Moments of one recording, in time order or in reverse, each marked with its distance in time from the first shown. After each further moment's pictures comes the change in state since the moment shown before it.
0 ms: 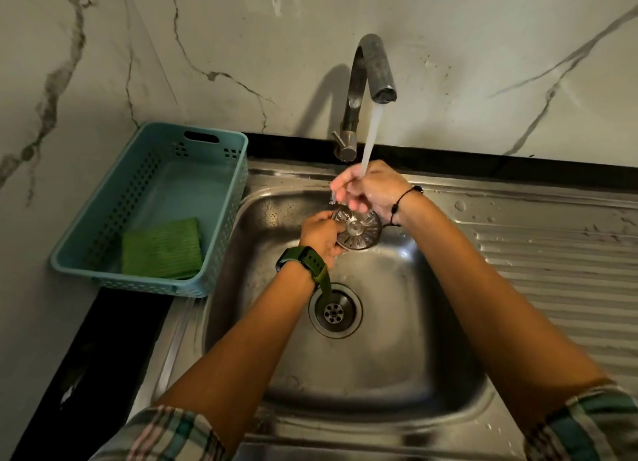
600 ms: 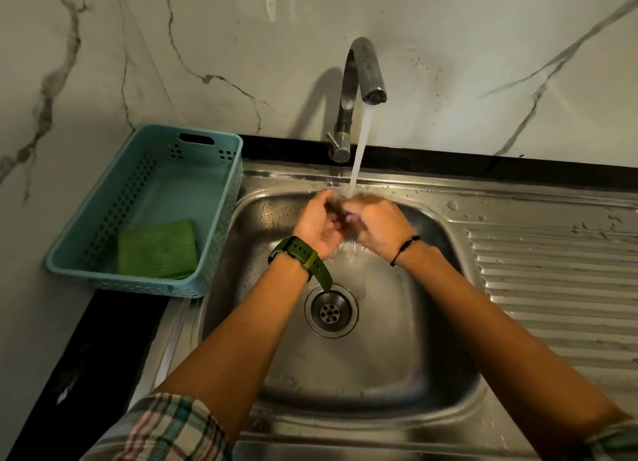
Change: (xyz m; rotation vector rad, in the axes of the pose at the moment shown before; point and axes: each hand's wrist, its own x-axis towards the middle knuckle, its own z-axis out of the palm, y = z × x) left_hand -0.002 0.015 0.000 -0.247 -0.184 -0.063; right_hand -0.022 0.050 0.007 -0.979 0.172 -0.493
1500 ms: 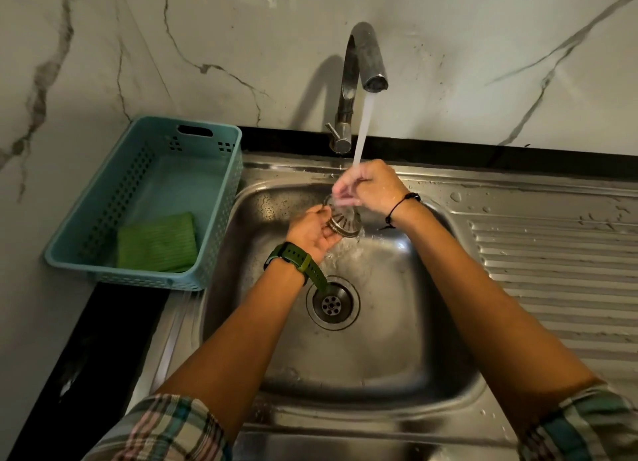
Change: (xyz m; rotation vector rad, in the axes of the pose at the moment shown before) left_hand 0.007 -0.013 -0.017 0.077 0.127 0.001; right_hand 0.030 -0.007 -0.022 0.511 0.000 0.306
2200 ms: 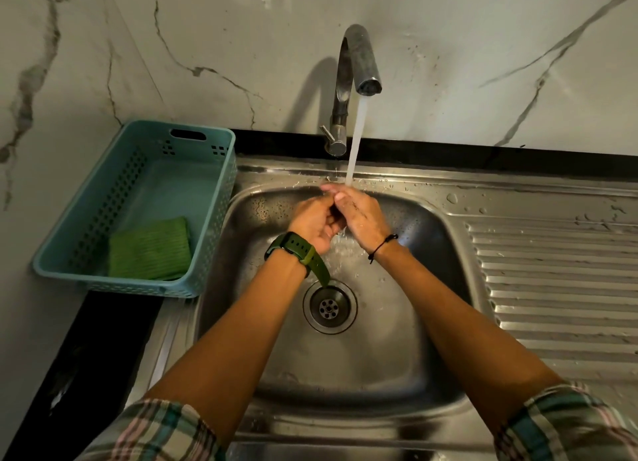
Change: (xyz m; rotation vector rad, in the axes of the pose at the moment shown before) left_hand -0.004 0.010 0.018 0.001 -0.068 0.145; right_hand -0.010 0.039 0.042 0.264 0.123 -0.180
